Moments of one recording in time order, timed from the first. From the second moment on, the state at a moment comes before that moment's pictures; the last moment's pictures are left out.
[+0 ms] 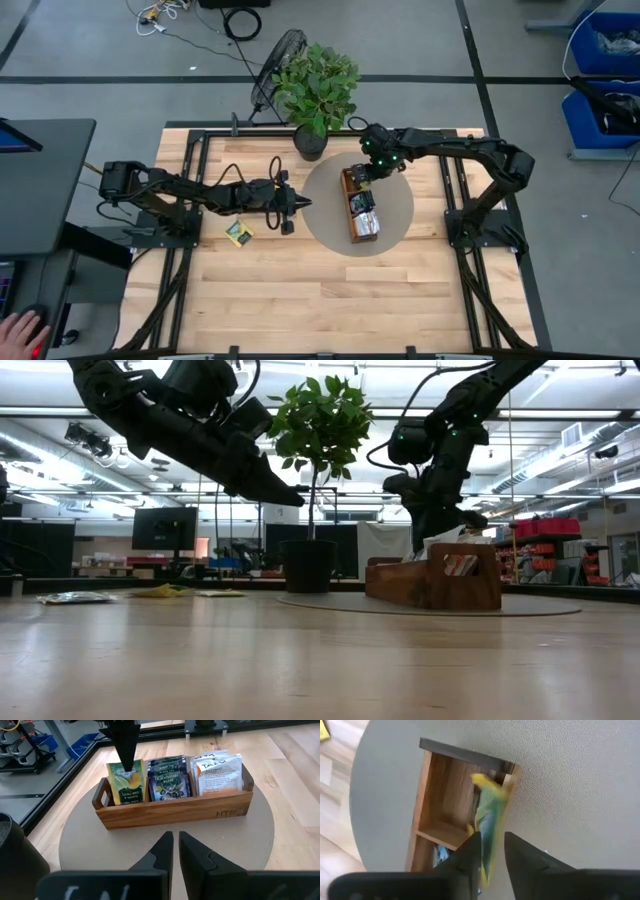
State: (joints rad) left arm 0.07 1.48 0.59 0.50 -0.13 0.12; right arm -0.52 1.62 1.08 -0.71 -0.18 0.68
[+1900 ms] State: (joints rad) left arm 0.24 1.19 0.43 0.07 -0.31 -0.17; right arm 0.14 1.34 0.56 0.43 0.24 0.08
